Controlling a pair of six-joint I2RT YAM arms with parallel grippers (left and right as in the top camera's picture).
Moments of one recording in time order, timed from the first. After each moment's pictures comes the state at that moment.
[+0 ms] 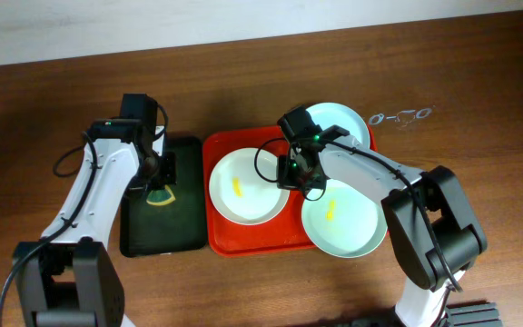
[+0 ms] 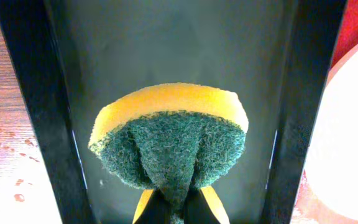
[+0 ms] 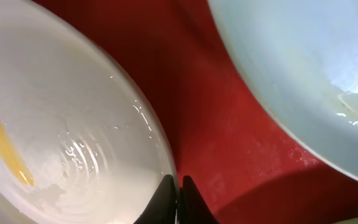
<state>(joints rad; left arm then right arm) -0.14 1.80 1.40 -1.06 -0.03 -0.12 0.41 1.90 1.21 -0.66 -0.18 0.60</state>
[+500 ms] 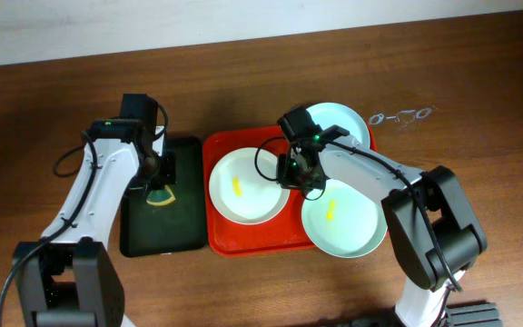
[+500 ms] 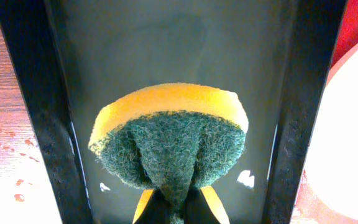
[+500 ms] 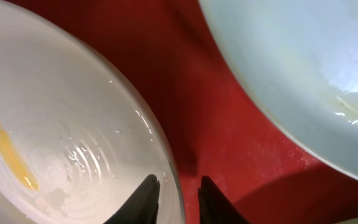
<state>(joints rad) -0.14 1.80 1.40 -1.06 -0.03 -0.12 0.41 1.90 1.21 -0.65 -0.17 0.61</state>
